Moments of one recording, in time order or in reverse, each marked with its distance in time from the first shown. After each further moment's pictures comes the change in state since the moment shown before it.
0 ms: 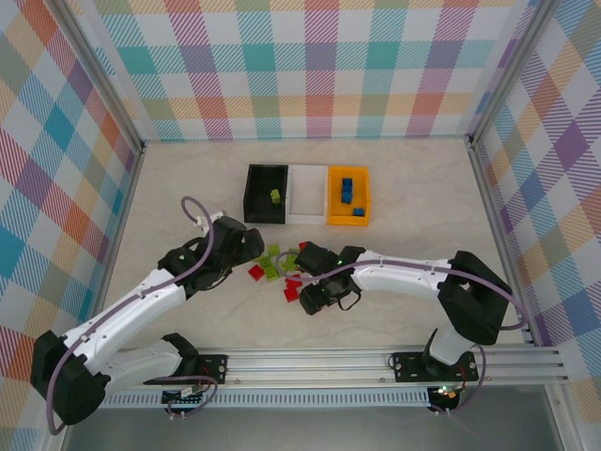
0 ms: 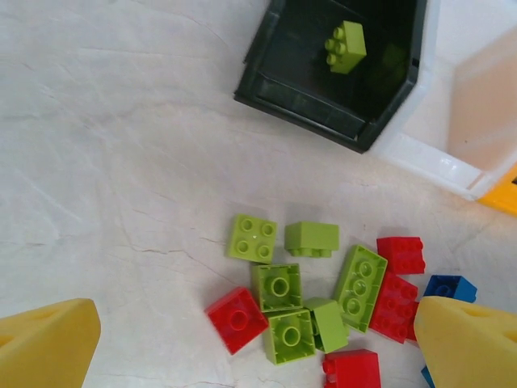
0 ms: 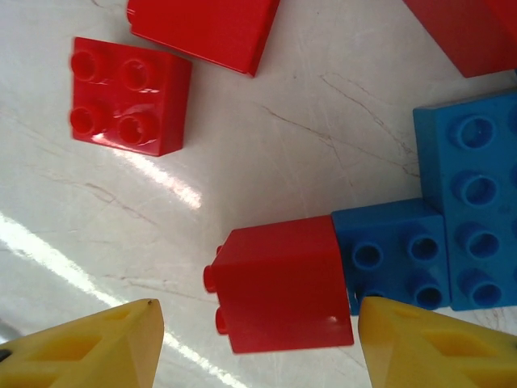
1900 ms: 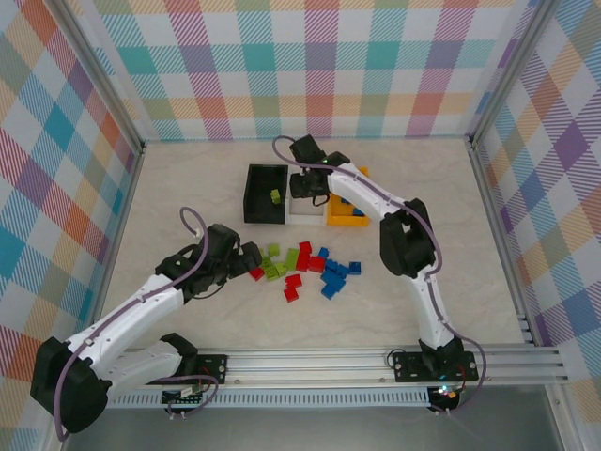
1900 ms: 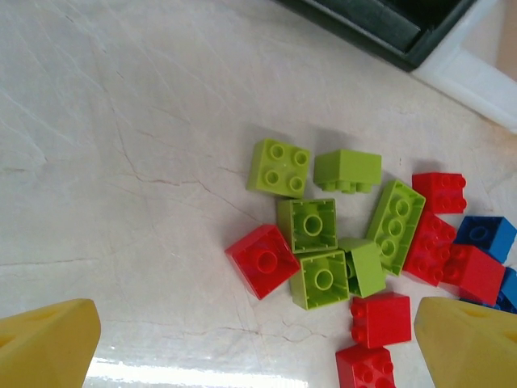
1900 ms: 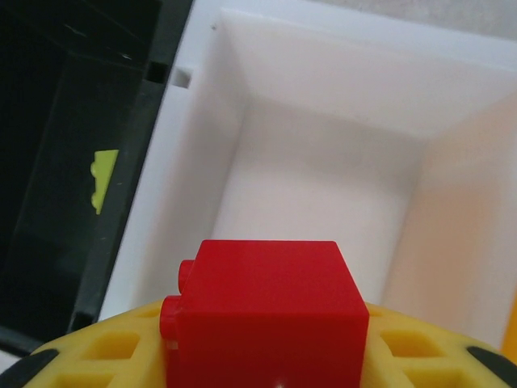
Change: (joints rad) left arm 0.076 -0.013 -0.114 0.014 0.214 0.015; right arm -0.414 0.675 1.072 -0.106 0.109 -0.066
